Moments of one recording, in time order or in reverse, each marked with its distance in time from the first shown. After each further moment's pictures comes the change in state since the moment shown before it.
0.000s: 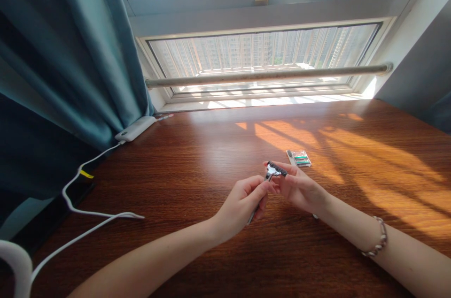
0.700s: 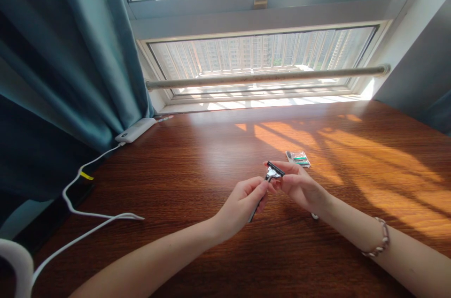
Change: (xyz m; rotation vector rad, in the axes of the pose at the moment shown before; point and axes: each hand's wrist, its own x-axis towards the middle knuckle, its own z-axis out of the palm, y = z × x) left_hand 0.002 0.001 -0.001 0.064 0.004 0.034; right_hand 0.000 -0.006 0.003 -0.079 0.047 -0.062
